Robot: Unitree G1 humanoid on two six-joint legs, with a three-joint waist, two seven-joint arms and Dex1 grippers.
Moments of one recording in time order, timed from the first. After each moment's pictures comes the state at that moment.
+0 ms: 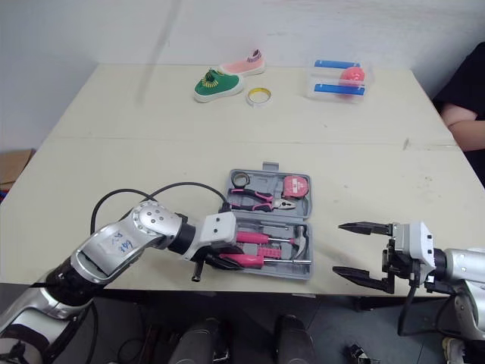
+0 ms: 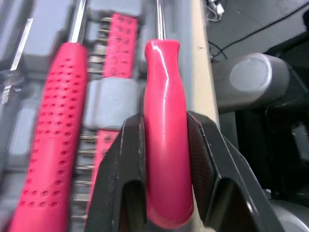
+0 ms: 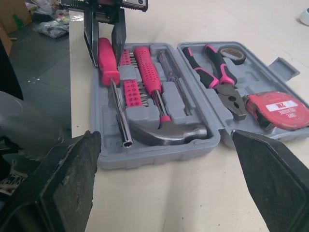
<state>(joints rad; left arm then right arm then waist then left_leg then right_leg) -0.64 0.70 -0.55 -0.42 -0.28 0.87 -0.98 0.06 -0.82 -0.31 -0.07 0.56 -0.07 1.42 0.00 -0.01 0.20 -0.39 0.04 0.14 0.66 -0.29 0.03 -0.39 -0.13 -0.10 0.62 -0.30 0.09</state>
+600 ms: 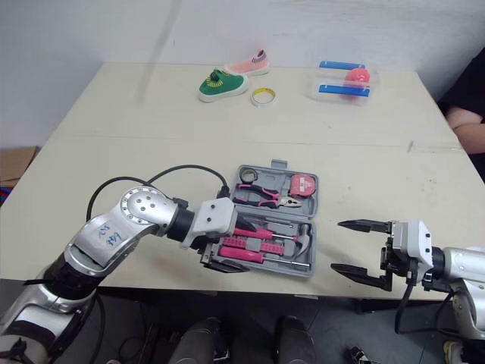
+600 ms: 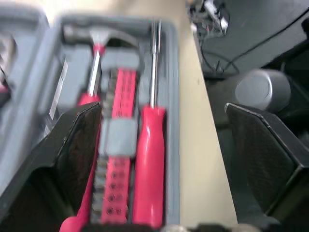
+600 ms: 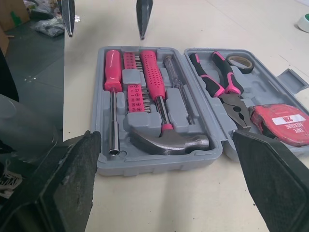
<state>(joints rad) -0.63 0.64 -0.41 -0.42 -0.32 0.65 -1.05 0.05 -0.82 -0.31 -0.07 0.55 -0.07 1.40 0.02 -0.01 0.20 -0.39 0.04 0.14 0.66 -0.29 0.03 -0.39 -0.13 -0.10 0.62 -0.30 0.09</state>
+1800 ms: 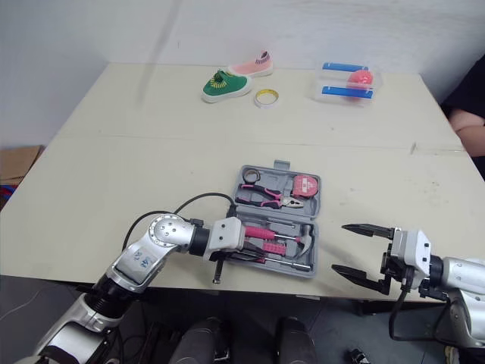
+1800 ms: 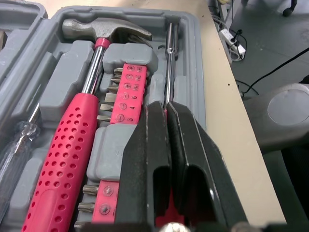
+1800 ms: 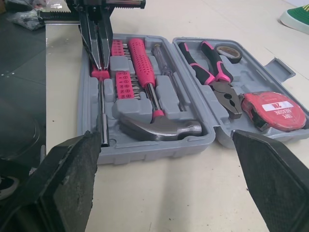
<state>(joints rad) -0.47 0.46 -0.45 -0.15 -0.11 0.32 -1.02 0.09 -0.78 -0.31 -0.02 0.50 -0.18 1.35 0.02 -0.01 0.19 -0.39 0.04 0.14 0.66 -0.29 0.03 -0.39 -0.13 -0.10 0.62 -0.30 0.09</state>
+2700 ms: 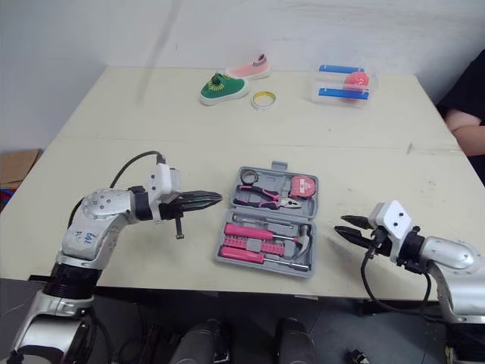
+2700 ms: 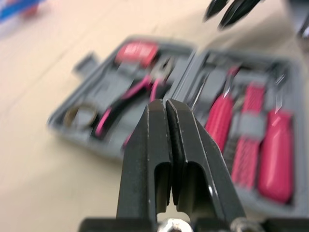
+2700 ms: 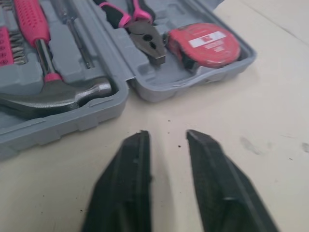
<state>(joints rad) -0.49 0.58 -0.06 0.11 -0.25 0.18 -0.97 -0.10 -0.79 -0.16 0.05 0.31 0.09 1.06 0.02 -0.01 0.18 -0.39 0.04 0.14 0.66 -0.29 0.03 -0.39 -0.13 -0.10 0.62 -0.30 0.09</state>
